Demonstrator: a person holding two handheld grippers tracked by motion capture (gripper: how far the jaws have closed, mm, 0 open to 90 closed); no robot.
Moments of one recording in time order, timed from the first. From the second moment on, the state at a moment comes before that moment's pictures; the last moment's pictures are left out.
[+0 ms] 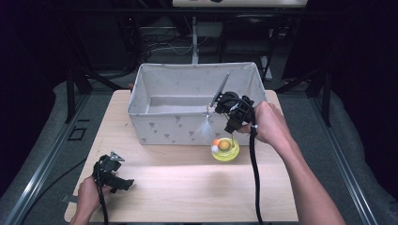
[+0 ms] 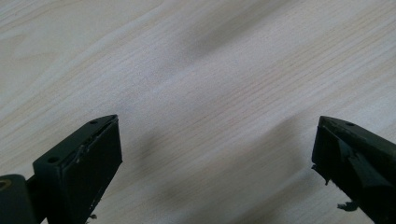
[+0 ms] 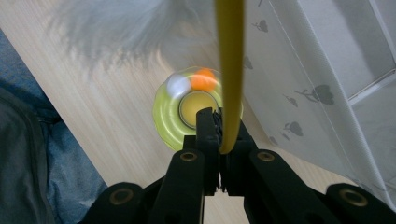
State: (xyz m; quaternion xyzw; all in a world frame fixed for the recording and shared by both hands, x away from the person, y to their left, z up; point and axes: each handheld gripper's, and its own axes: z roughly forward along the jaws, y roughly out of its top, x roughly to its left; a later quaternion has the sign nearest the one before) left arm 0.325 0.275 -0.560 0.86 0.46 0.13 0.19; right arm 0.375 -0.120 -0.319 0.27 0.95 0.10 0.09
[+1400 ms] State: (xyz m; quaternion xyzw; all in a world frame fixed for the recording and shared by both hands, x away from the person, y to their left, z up) left arm 0.325 0.281 -0.557 0.85 0.47 0.13 0.20; right arm 0.378 -0.124 -0.266 0.27 0.95 0.14 0.11
